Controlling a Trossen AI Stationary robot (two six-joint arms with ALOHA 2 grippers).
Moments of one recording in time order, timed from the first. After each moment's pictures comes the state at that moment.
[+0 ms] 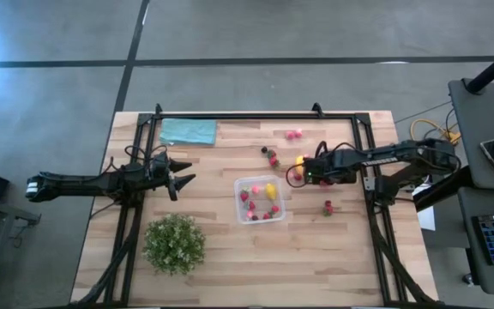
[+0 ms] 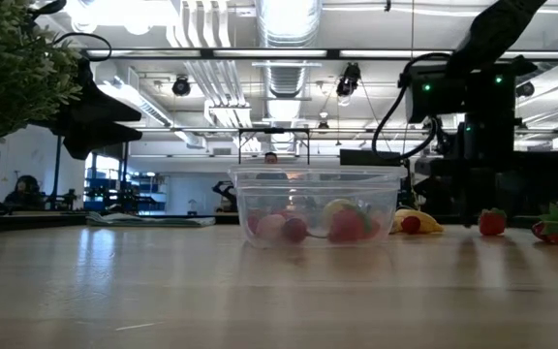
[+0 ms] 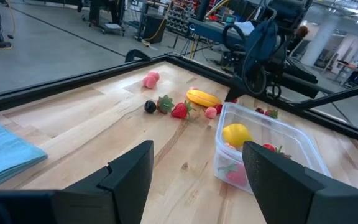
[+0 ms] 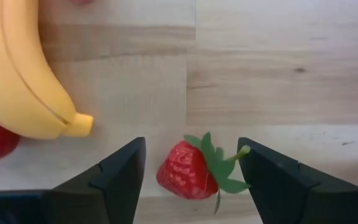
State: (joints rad) left arm 0.06 0.25 0.01 0.07 -0.29 -0.33; right arm -0.20 1.42 0.67 -0.80 0.21 1.35
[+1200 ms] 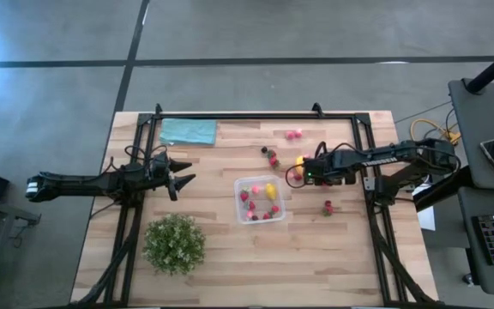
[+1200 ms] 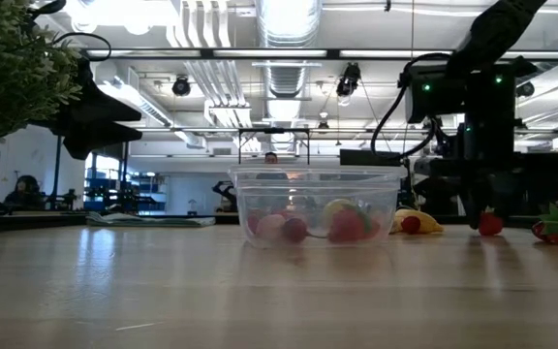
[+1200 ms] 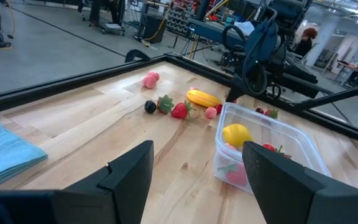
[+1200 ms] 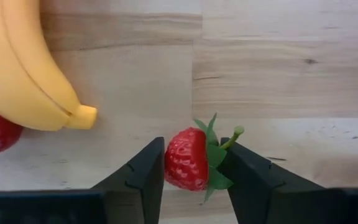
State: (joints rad) left arm 0.06 0.25 0.01 0.07 -0.29 -0.33; right arm -0.19 1.42 0.67 -0.78 0.19 1.36
